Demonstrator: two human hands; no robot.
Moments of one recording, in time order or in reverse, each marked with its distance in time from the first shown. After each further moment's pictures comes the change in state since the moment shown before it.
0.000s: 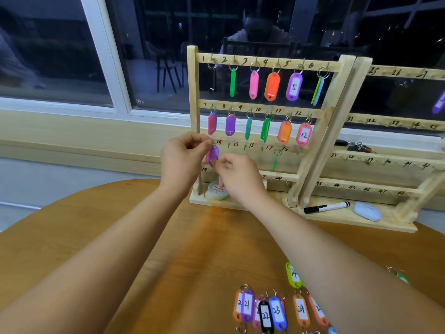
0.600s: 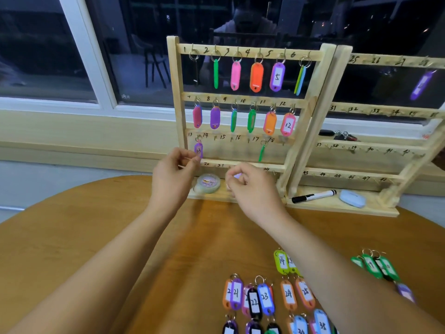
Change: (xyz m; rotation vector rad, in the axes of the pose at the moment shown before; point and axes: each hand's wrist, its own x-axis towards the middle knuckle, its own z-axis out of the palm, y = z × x) left_hand -0.042 -0.025 0.004 0.117 -0.038 -0.068; right_hand -0.055 0.033 -0.038 -0.093 0.098 0.035
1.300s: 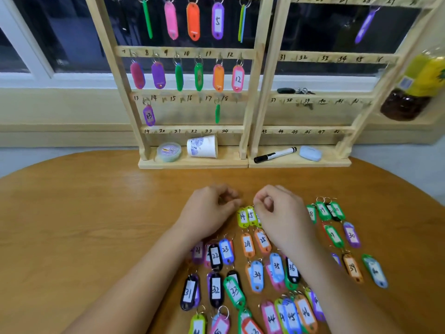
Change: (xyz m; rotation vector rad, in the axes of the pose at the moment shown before) left_hand -0.125 -0.014 0.103 0.384 -0.624 0.154; right_hand -0.135 0.086 -0.086 -0.416 0.106 0.078
